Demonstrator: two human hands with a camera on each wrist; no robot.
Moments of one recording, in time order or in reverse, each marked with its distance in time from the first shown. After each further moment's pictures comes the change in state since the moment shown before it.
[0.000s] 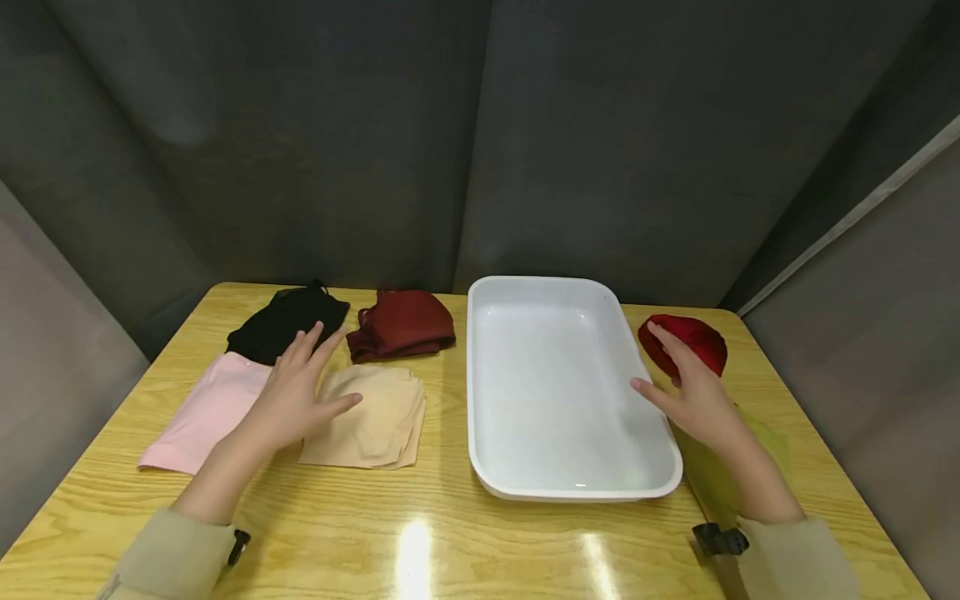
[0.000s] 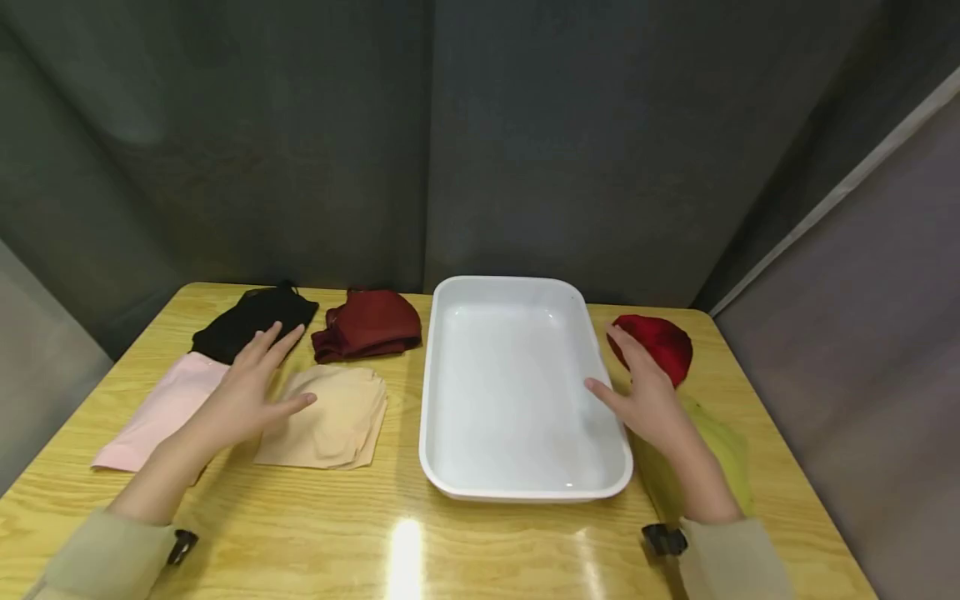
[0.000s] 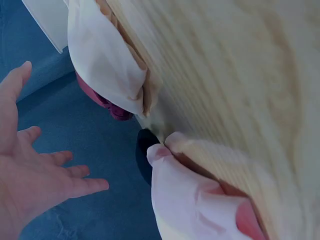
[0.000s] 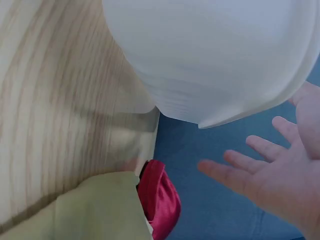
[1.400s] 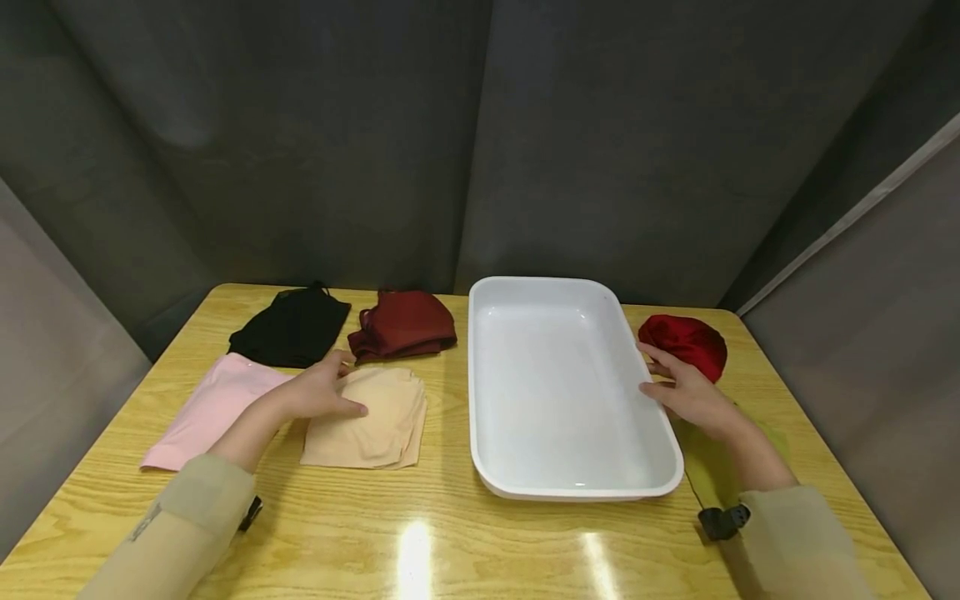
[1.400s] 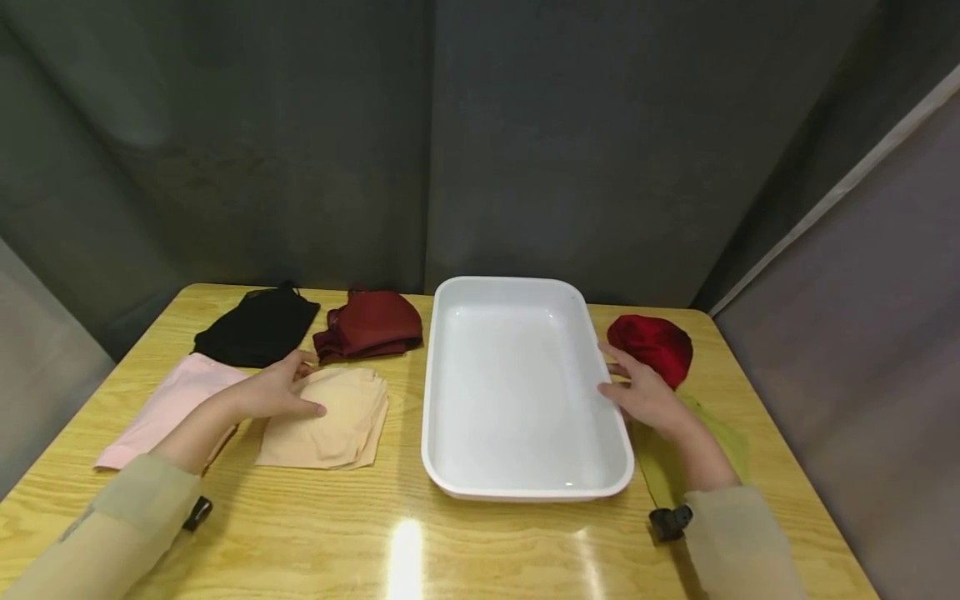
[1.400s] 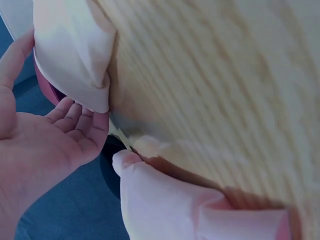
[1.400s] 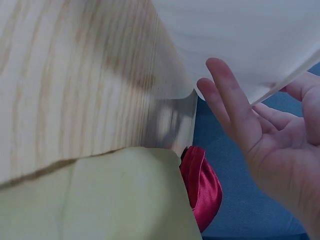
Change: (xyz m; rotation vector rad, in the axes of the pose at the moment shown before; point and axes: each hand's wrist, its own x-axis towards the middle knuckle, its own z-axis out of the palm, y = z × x) left_hand 0.037 -0.024 0.017 -0.273 -0.405 -0.132; right_hand 0.016 0.032 0.006 0.408 -0.325 0.227
